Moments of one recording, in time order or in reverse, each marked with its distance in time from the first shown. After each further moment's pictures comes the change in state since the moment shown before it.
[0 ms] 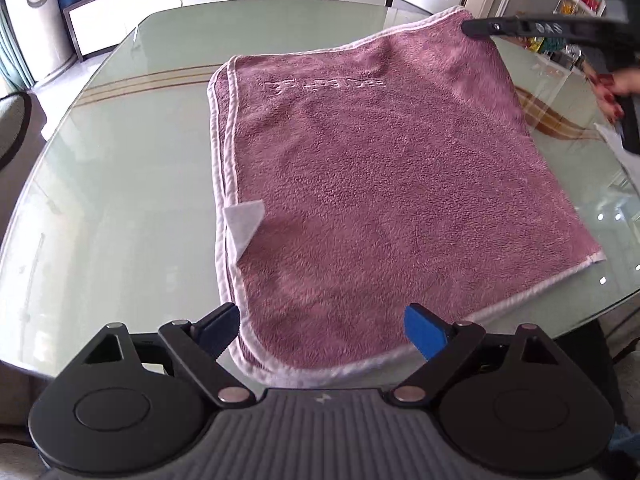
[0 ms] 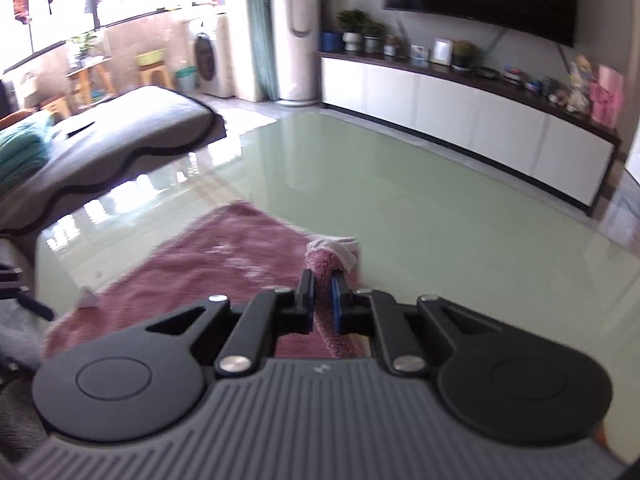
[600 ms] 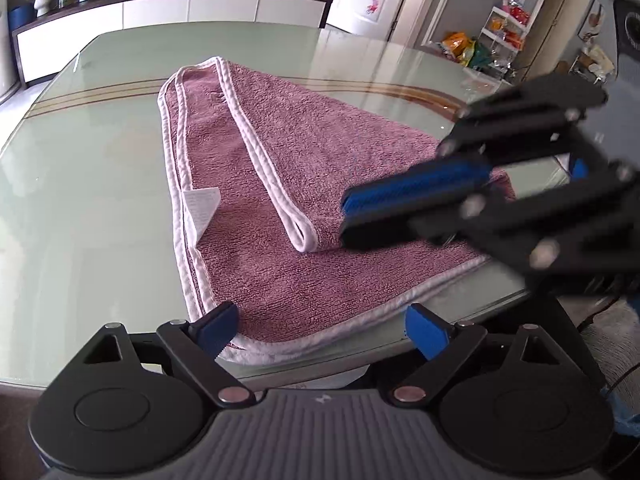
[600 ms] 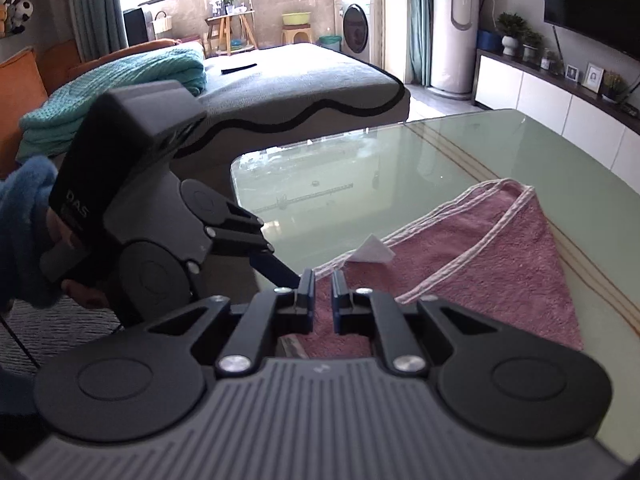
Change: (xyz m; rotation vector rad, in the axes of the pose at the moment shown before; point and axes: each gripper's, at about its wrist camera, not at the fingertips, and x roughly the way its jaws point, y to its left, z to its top) left arm -0.002 0.011 -0.031 0.100 -0.100 -0.177; right arm 0.006 0.195 -0.033 -0.222 0.064 0.251
